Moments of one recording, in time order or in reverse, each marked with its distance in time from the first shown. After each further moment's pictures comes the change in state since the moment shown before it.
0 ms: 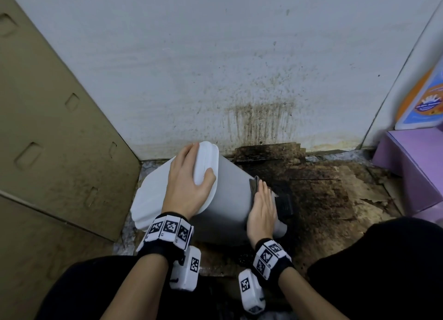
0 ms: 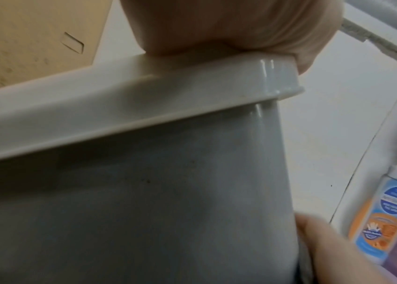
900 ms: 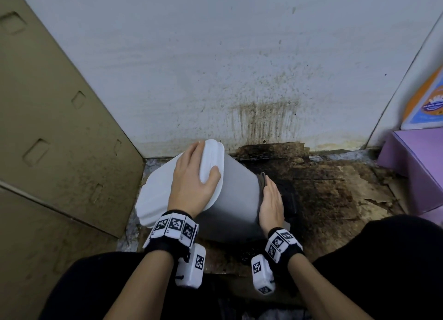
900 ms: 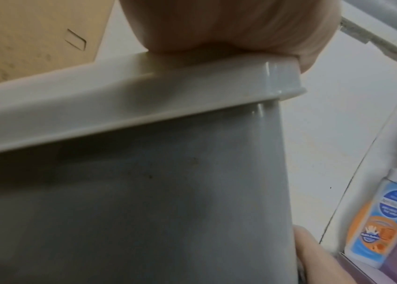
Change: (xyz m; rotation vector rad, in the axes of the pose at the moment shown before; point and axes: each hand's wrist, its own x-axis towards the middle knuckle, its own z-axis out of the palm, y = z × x) left_hand -0.002 -0.001 0.003 0.050 -0.013 0.017; right_hand 0.027 0.015 -0.014 0.056 -0.053 -0.014
